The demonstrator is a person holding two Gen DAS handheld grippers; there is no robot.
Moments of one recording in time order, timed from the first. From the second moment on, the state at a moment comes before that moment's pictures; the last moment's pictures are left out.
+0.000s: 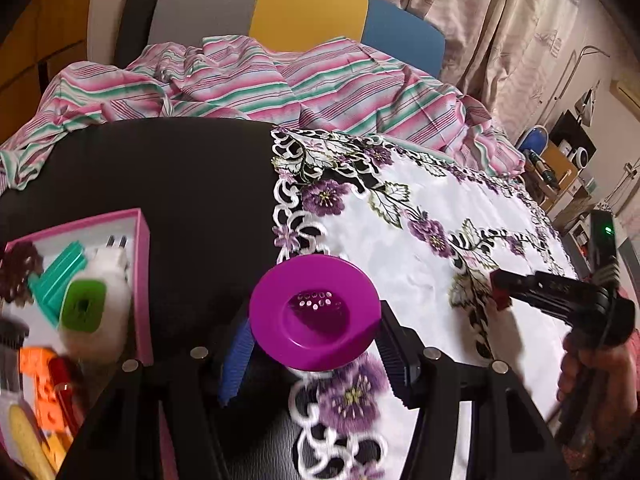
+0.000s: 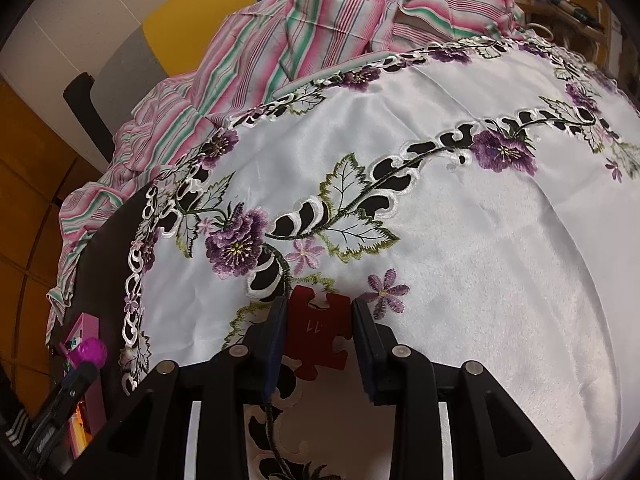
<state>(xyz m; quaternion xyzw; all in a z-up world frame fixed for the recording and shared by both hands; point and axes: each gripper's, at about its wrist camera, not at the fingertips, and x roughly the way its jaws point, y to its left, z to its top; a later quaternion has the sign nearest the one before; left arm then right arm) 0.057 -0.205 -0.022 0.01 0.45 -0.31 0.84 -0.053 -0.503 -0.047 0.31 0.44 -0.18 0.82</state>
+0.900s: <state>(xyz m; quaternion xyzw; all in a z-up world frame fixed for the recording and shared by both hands) -0.024 -0.031 -0.017 -0.02 0.45 -0.27 0.85 -0.054 -0.495 -0.038 0.30 0.42 -0.17 0.84</state>
